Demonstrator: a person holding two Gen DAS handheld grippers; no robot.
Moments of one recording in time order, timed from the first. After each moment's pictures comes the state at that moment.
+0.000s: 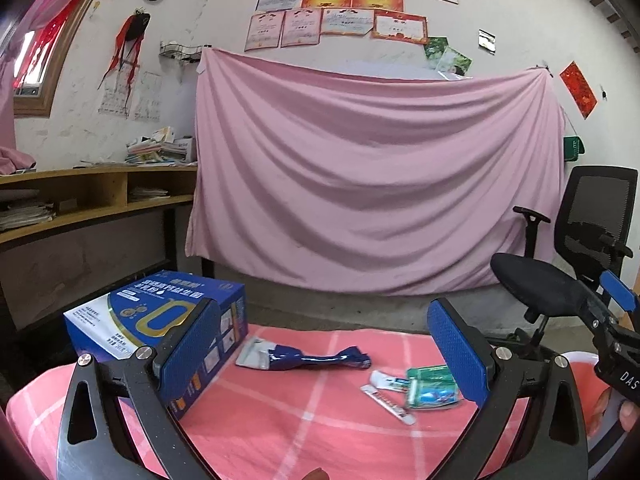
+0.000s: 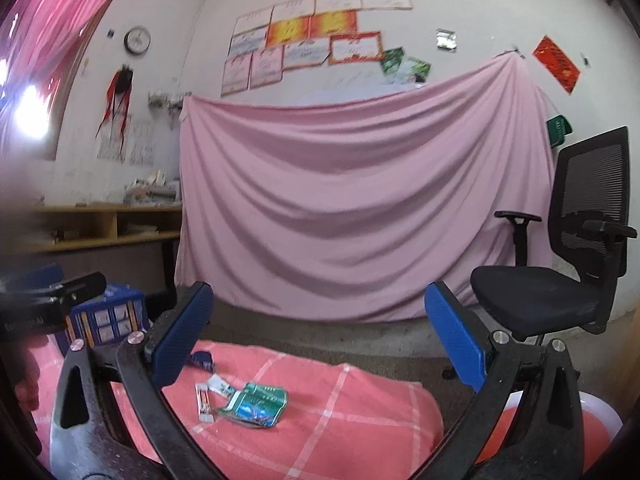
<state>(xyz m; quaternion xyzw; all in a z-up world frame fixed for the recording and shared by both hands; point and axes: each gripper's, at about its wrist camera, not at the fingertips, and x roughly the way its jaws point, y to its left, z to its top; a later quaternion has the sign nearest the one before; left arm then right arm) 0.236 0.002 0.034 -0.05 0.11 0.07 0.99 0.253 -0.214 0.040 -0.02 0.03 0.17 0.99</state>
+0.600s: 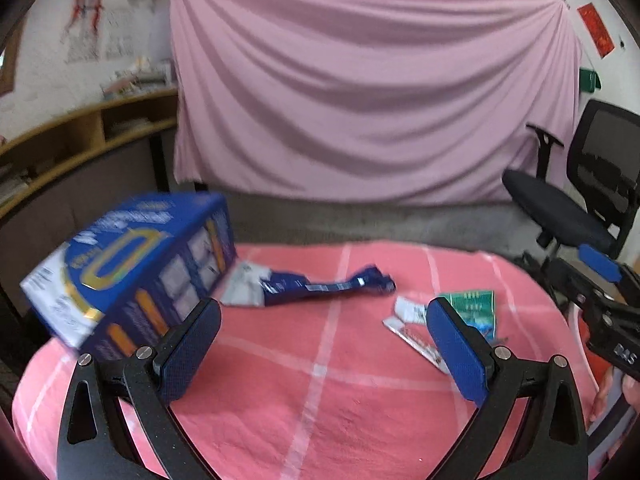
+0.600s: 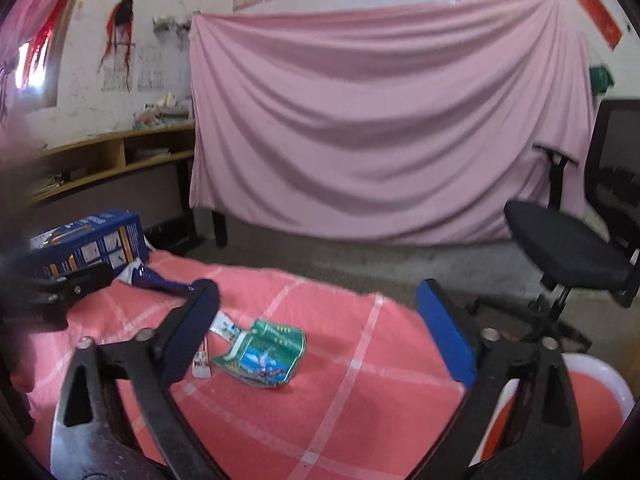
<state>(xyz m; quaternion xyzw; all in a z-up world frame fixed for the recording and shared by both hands) 0.311 0.006 -0.017 -0.04 0.30 0.05 0.95 0.325 -0.191 -0.006 -0.05 0.21 0.21 0.95</state>
